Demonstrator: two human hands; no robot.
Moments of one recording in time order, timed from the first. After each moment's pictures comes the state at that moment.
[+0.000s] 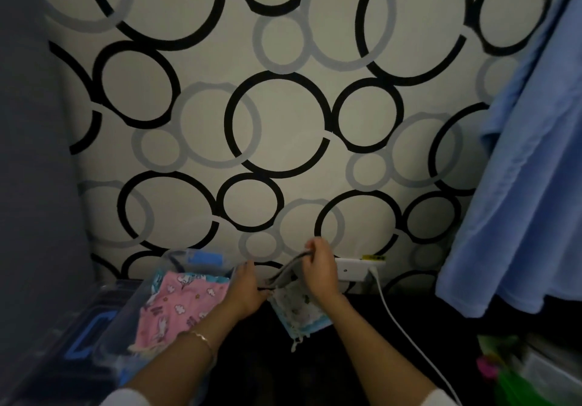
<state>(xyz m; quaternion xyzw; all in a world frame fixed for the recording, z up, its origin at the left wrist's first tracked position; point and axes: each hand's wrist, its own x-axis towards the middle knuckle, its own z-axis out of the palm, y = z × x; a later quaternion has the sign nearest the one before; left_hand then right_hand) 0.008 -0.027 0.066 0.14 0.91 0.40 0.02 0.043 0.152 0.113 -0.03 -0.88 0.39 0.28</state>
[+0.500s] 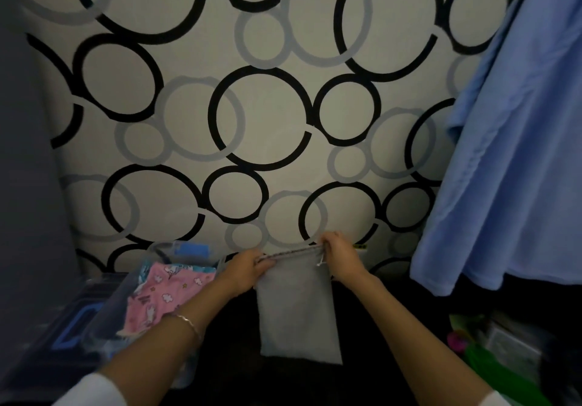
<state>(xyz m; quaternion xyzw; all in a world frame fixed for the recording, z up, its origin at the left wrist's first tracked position) 0.043 -0.009 0.112 0.23 0.87 0.43 0.02 0.076 0.226 0.141 0.04 -0.97 0.12 0.20</state>
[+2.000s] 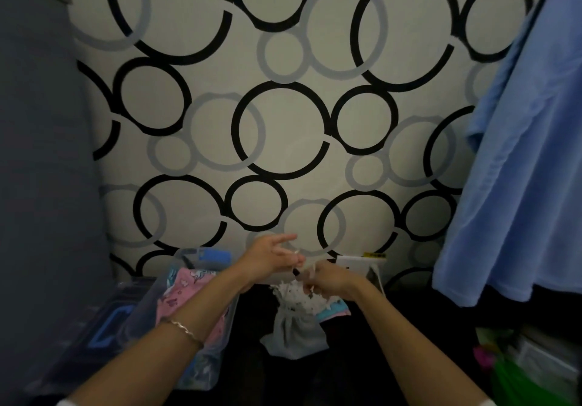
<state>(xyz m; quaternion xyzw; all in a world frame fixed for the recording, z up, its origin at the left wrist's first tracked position) 0.085 -0.025 0.179 0.20 0.73 0.63 0.14 0.090 0.167 0.152 0.00 -0.87 0.46 -0.17</state>
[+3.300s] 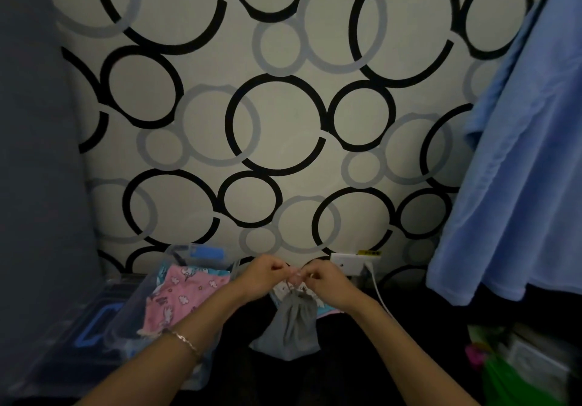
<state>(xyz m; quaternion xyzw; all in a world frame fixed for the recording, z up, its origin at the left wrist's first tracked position) 0.072 -0.013 0.134 0.26 0.81 0.52 0.09 0.113 0.167 0.144 0.11 -0.92 0.37 0.04</state>
